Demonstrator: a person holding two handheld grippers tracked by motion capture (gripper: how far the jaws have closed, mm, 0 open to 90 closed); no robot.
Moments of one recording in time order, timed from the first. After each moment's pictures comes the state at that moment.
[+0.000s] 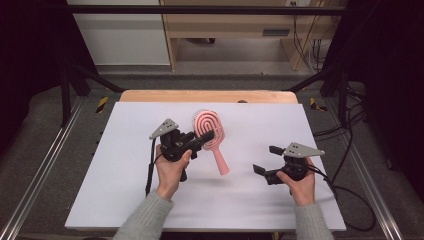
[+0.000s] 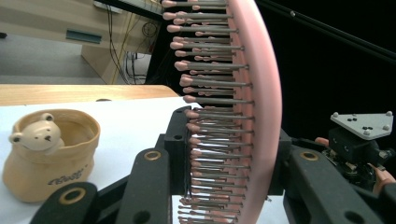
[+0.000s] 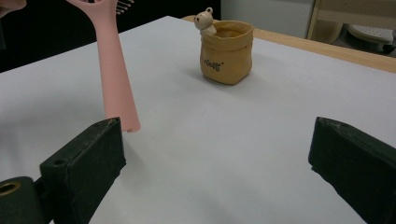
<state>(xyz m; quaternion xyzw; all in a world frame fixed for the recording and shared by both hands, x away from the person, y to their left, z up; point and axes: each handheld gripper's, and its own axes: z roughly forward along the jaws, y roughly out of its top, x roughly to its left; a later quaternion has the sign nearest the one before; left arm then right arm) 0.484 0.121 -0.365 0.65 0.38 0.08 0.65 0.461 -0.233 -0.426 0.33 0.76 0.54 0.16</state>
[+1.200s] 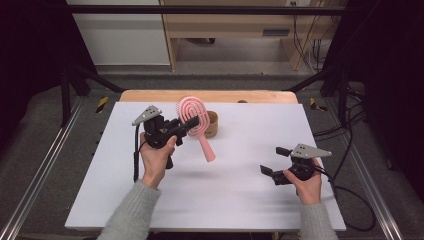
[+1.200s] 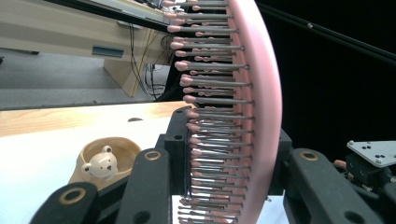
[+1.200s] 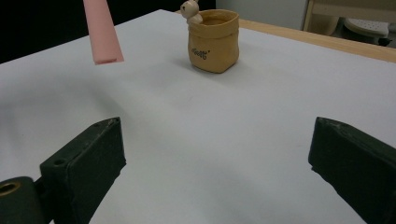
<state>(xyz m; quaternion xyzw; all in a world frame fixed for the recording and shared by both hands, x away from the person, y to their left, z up) 0.501 0.153 -0.336 0.65 0.39 0.11 0.65 0.464 -0.255 -0.435 0.34 0.76 0.53 0.16</state>
